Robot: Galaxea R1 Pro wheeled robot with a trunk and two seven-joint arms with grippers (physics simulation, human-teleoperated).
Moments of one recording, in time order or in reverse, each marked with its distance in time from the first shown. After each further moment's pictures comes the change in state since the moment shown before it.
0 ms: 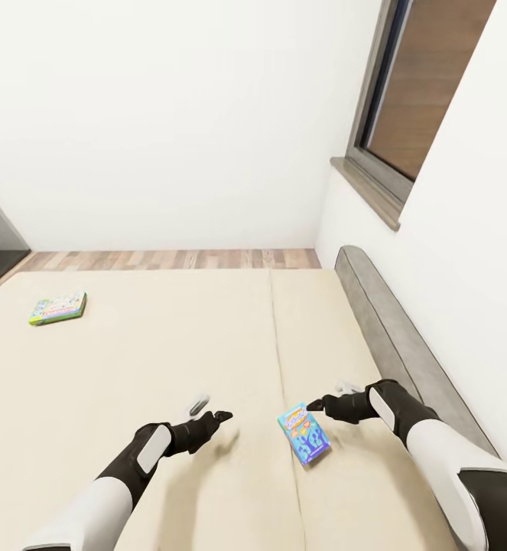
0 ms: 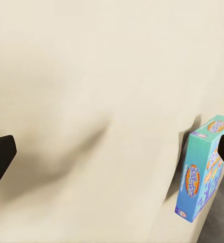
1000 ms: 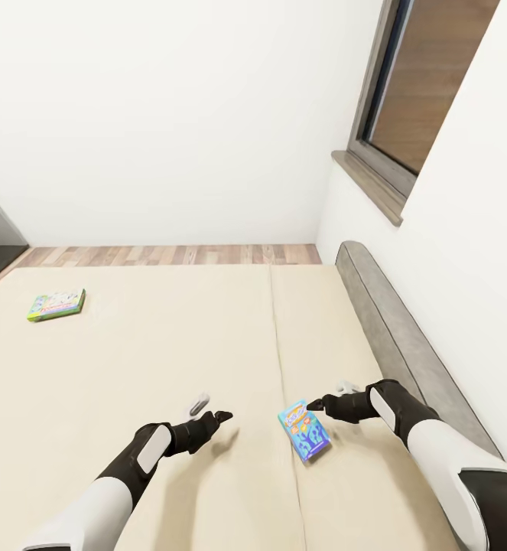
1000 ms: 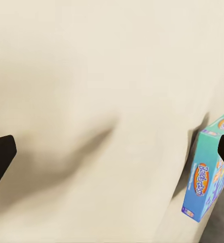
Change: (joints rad) left arm 0.000 0.000 -0.001 0.000 0.001 0.000 -0.001; right arm 0.000 -0.003 0.001 0.000 0.001 -0.004 0.010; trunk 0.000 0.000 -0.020
